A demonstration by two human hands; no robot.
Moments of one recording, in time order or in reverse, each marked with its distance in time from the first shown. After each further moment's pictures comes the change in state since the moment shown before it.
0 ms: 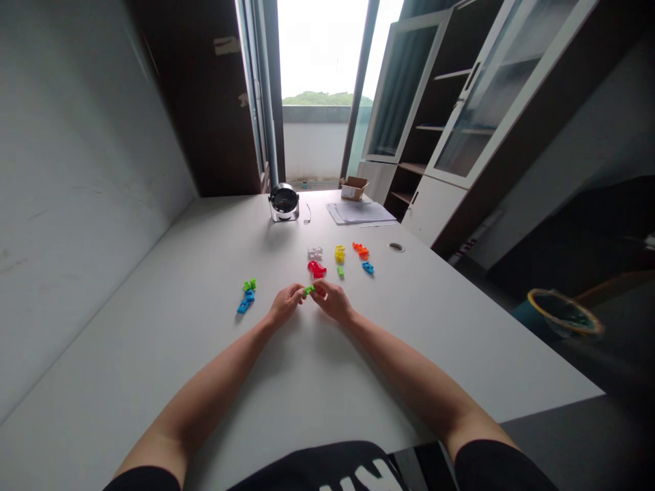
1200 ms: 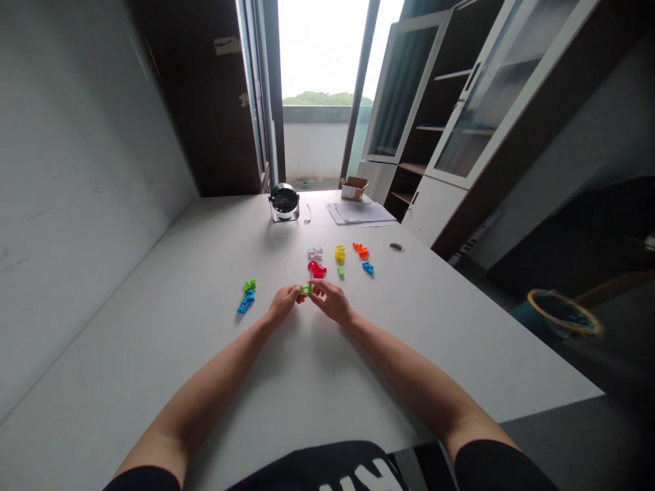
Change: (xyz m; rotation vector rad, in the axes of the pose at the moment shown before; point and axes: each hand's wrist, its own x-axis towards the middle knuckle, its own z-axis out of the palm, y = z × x) left_hand 0.004 -0.004 0.000 -0.110 -0.016 -0.064; right_hand 0.000 0.003 0.001 -0.016 0.028 -0.133
